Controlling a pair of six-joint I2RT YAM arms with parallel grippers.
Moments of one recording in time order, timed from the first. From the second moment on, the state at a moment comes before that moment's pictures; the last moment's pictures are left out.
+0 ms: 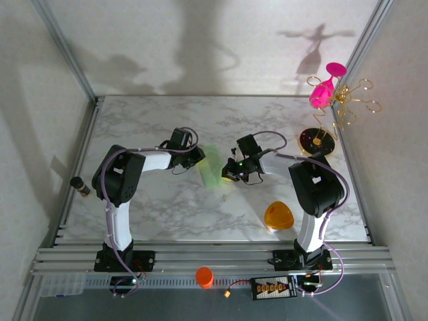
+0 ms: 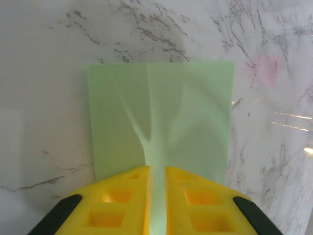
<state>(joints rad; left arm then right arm) -0.40 2.01 1.12 0.03 0.30 -0.94 0.53 1.85 1.05 -0.26 -0.55 0.69</state>
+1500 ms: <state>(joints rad) -0.40 2.01 1.12 0.04 0.31 -0.93 0.61 2.04 1.20 -0.08 -0.57 0.74</state>
